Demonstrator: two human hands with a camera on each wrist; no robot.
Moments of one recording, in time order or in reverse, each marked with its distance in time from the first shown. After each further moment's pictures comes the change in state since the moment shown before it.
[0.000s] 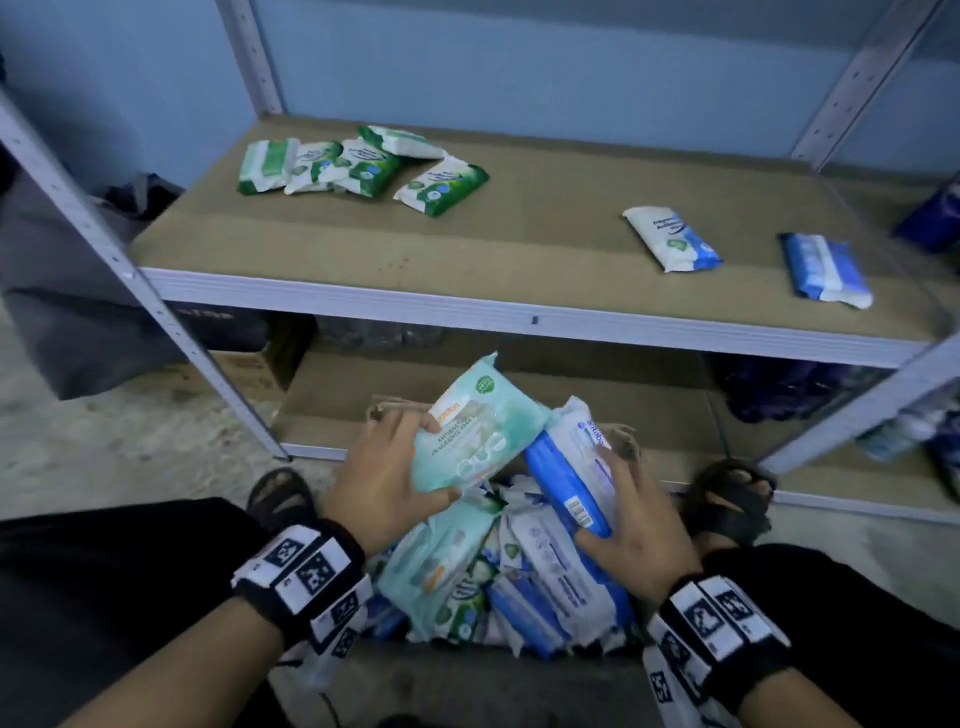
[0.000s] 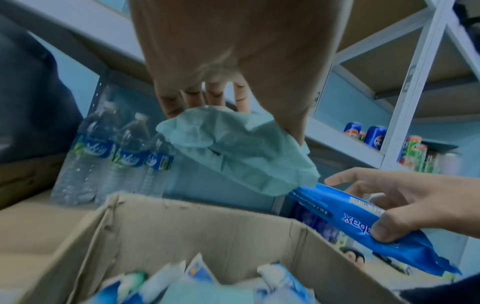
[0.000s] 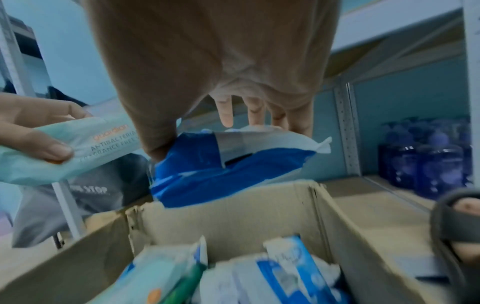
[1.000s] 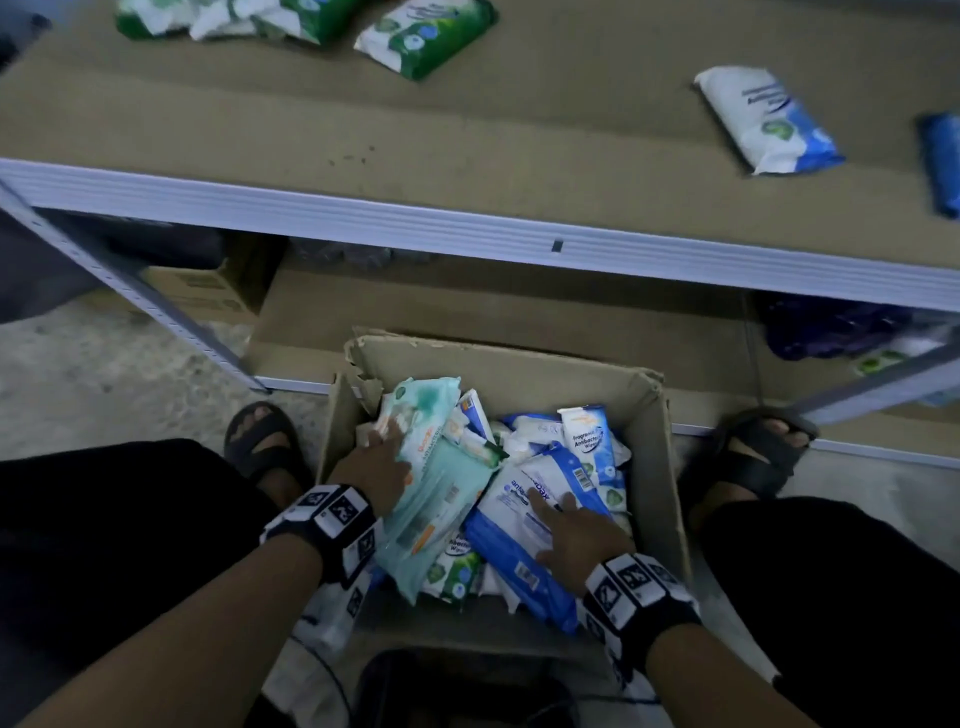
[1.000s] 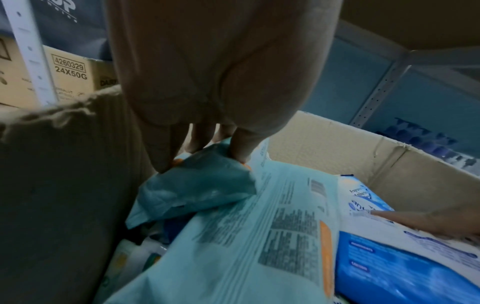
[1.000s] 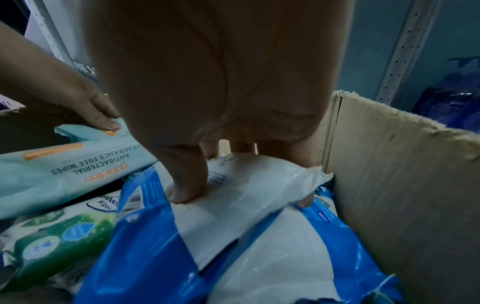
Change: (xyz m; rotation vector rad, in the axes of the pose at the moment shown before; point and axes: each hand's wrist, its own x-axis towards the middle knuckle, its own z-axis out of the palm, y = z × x) left_hand 0.029 -0.093 0.120 0.260 -0.678 -0.500; right_hand 0.044 0.025 0.119 -0.391 -0.718 0.097
